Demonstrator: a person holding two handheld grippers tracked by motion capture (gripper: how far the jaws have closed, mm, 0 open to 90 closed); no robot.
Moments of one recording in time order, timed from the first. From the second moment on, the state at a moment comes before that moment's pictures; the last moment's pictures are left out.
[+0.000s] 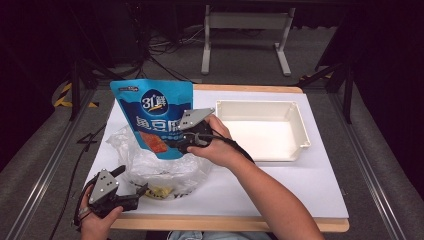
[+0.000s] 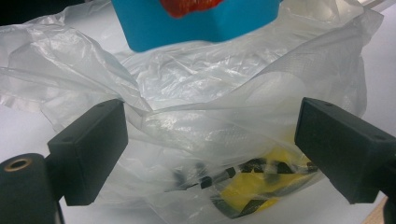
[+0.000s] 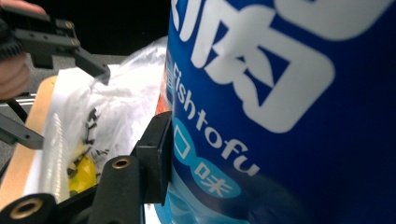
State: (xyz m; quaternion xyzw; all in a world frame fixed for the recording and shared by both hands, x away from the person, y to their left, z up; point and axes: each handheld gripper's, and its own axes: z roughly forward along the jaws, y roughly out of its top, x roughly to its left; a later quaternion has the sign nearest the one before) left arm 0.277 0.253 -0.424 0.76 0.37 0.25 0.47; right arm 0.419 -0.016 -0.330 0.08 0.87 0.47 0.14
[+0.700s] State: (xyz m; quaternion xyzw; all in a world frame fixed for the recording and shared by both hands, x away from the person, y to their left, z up) left arm 0.278 0.252 -0.424 0.76 0.37 0.25 0.47; right arm 0.407 -0.025 -0.293 0.07 0.87 0.48 0.14
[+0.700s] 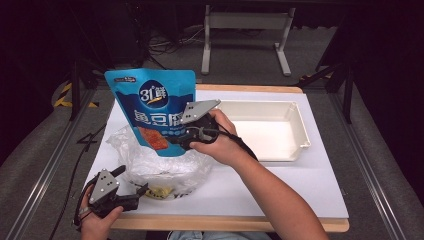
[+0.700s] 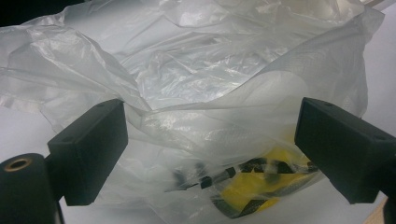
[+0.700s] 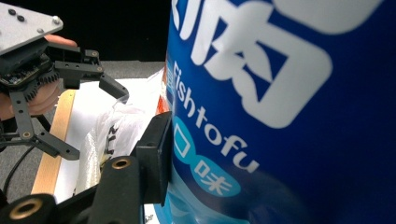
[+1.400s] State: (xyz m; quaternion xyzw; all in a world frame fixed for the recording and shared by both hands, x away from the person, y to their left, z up) left arm 0.278 0.251 -0.424 0.76 0.37 0.25 0.46; right arm 0.413 -0.075 -0.272 0.11 0.86 0.48 0.16
